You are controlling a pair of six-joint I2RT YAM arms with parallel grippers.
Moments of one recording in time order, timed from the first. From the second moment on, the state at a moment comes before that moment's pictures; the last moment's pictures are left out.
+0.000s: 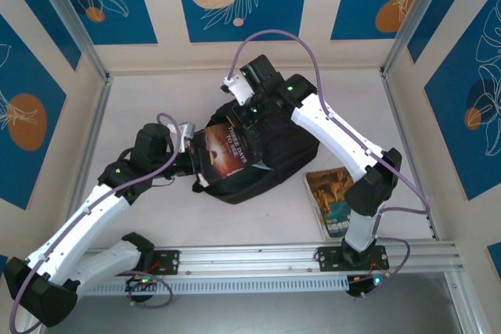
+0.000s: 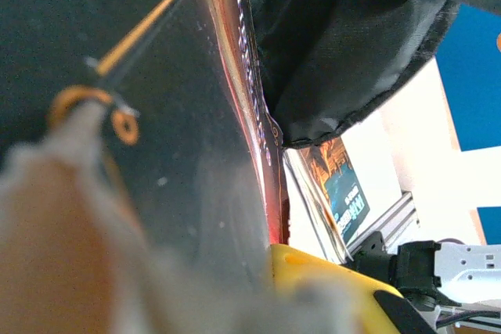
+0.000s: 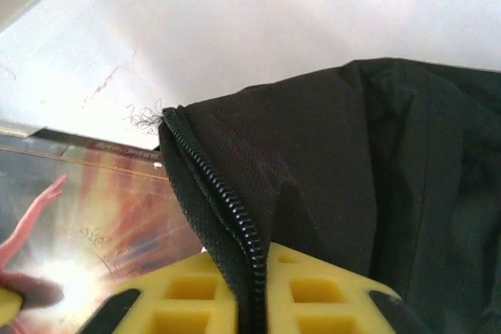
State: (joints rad) left arm -0.53 0.92 0.88 -0.58 0.41 -0.65; right arm 0.73 1.80 1.95 -1.05 -0.23 -0.02
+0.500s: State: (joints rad) left arm -0.51 0.93 0.82 -0.65 0.32 -0.70; right arm 0.55 1.83 2.10 -1.11 -0.30 0.28
